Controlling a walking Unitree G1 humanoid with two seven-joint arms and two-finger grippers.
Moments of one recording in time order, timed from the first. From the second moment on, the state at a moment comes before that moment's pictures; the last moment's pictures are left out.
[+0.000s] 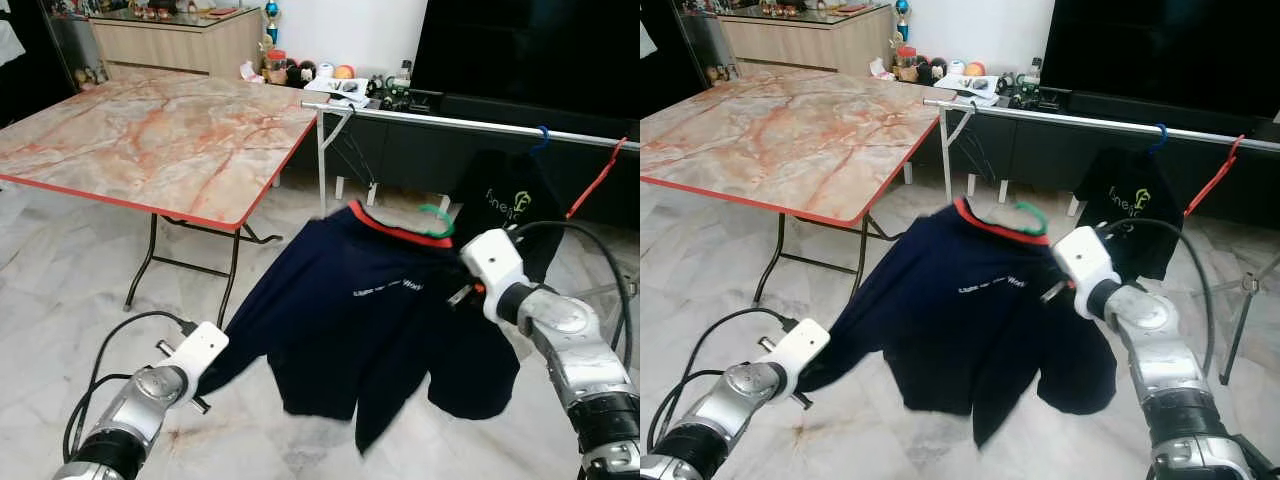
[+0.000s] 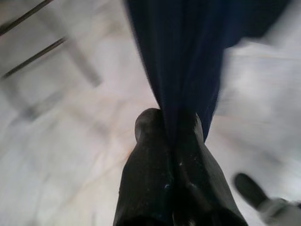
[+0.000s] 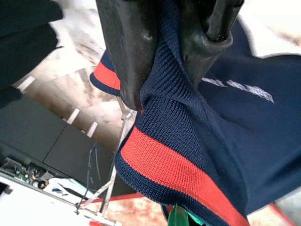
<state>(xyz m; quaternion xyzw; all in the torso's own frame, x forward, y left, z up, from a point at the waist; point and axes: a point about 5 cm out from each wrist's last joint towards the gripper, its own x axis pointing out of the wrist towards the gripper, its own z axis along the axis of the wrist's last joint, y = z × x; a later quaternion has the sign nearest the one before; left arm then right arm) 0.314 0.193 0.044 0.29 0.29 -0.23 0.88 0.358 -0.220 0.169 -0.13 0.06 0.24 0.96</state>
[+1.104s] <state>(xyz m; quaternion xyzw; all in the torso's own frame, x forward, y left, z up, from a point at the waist) 0.275 0.162 0.065 0.24 0.25 -0.47 0.81 0.326 -0.194 0.108 -0.30 0.21 0.48 0.80</state>
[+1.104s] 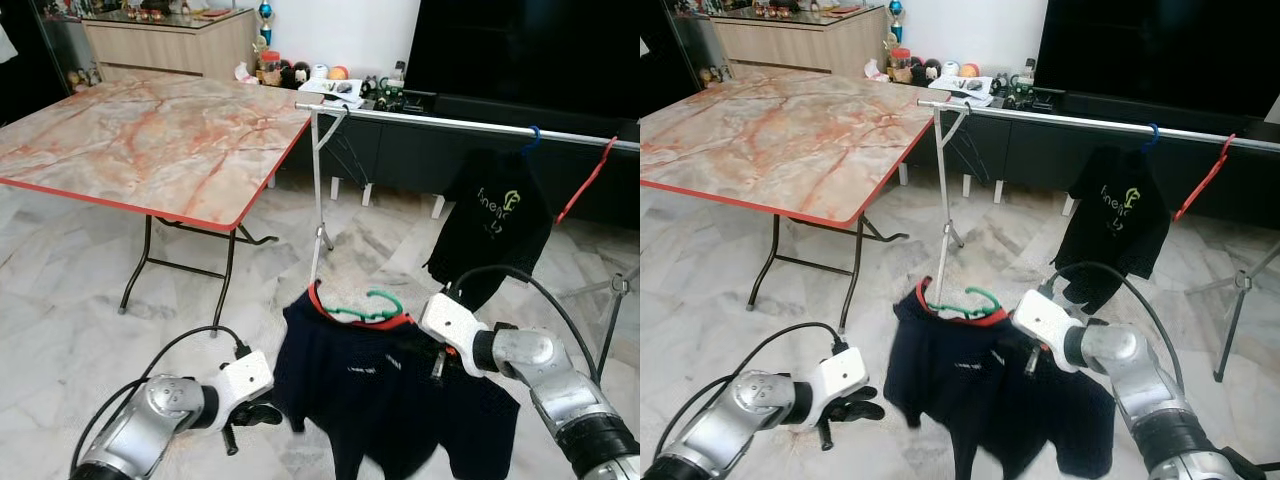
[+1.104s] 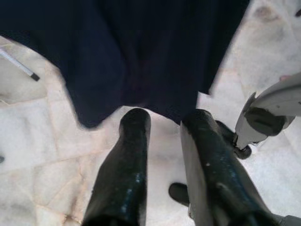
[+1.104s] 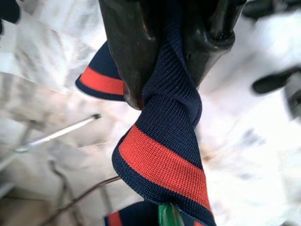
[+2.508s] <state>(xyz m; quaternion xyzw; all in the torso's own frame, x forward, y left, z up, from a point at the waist) 0.266 0.113 0.091 0.29 0.18 -0.59 0.73 0.310 -0.171 0.086 -0.31 0.25 0.60 0.69</state>
